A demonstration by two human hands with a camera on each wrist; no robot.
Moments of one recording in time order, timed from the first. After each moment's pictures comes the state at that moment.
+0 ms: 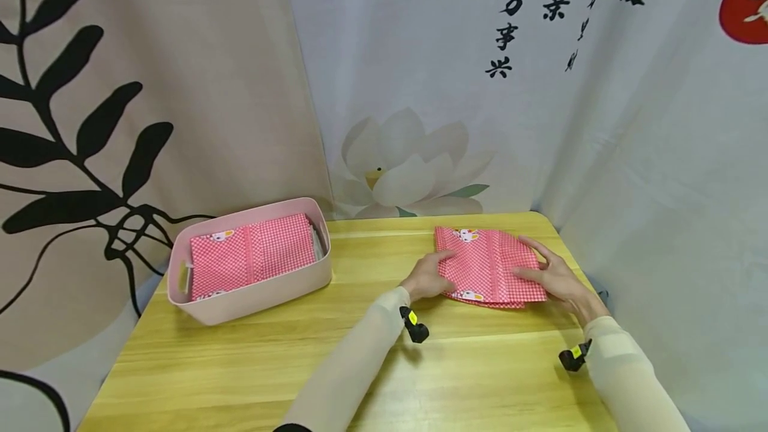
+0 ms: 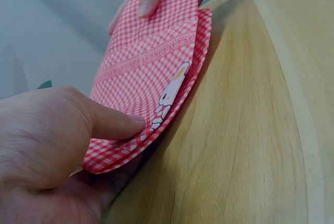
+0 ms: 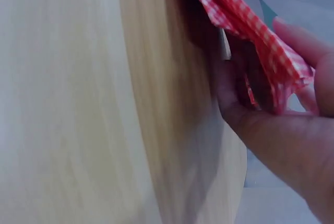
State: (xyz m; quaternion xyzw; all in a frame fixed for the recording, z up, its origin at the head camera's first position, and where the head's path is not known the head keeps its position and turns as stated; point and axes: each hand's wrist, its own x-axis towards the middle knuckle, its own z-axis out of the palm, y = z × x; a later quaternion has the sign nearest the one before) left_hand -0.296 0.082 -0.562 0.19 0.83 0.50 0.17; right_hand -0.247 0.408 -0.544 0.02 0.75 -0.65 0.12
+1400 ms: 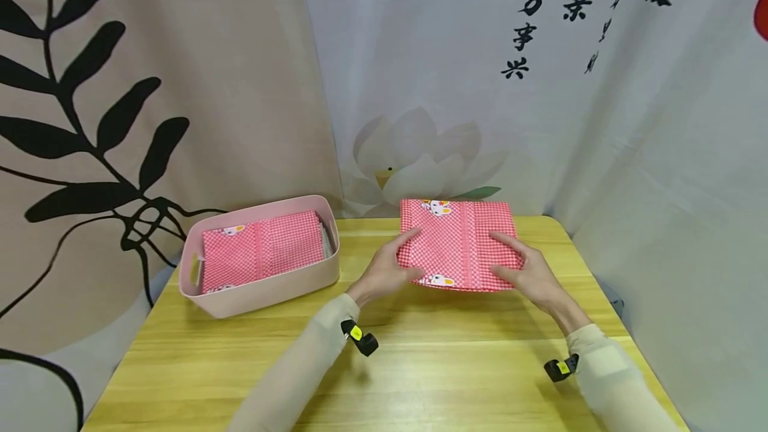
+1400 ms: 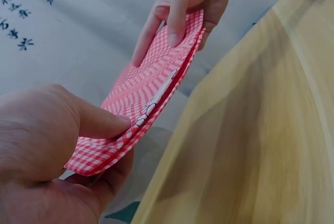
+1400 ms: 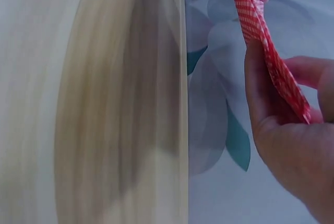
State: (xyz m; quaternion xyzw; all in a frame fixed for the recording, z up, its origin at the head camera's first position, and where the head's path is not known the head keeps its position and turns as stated) left_hand -0.275 -0.020 -0.506 0.18 0.81 0.54 0.09; right_hand -0.242 0.325 -0.503 -0.10 0.82 -0.57 0.04
